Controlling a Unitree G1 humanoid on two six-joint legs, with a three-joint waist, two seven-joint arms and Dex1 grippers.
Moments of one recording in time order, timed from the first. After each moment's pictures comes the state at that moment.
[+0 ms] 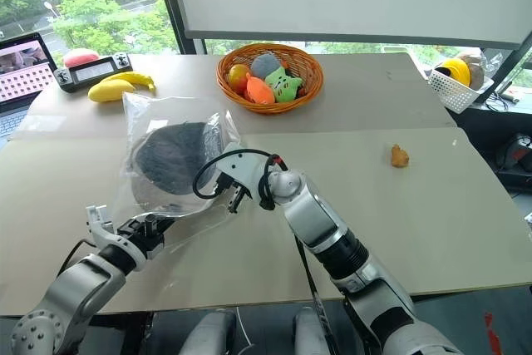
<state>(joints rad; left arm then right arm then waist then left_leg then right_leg) 0.15 0.34 0.32 -0.44 -1.88 0.64 0.45 -0.72 -0.19 0.50 -0.11 -0.11 0.80 0.58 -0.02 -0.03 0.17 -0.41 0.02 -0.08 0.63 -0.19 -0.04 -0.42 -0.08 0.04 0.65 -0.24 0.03</state>
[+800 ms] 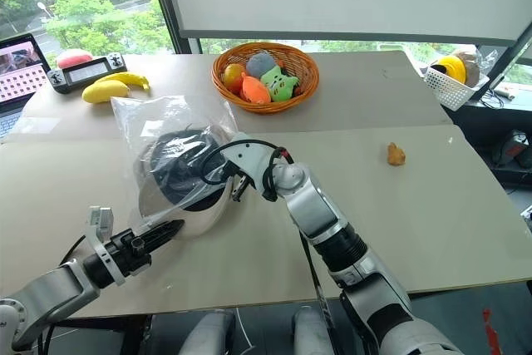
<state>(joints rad) 0.21 0.67 0.36 -0.30 -1.94 0.96 0.07 -0.75 -0.17 0.44 -0.03 -0.10 0.75 0.54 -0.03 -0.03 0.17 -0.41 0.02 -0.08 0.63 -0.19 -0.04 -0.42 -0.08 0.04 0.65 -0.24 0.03</state>
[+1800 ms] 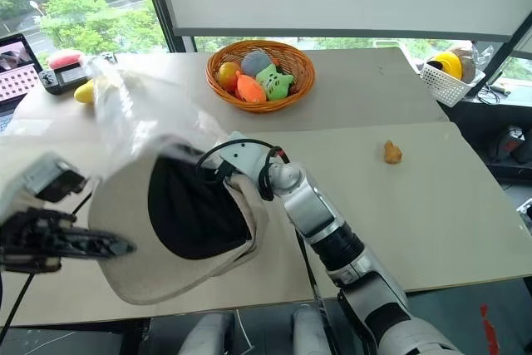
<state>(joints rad) -0.27 1.46 0.20 -0.08 -1.92 1.53 -0.92 -0.76 -0.17 0.44 0.00 -0.10 0.72 0.53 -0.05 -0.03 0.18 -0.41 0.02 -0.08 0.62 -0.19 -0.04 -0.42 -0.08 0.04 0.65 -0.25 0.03</state>
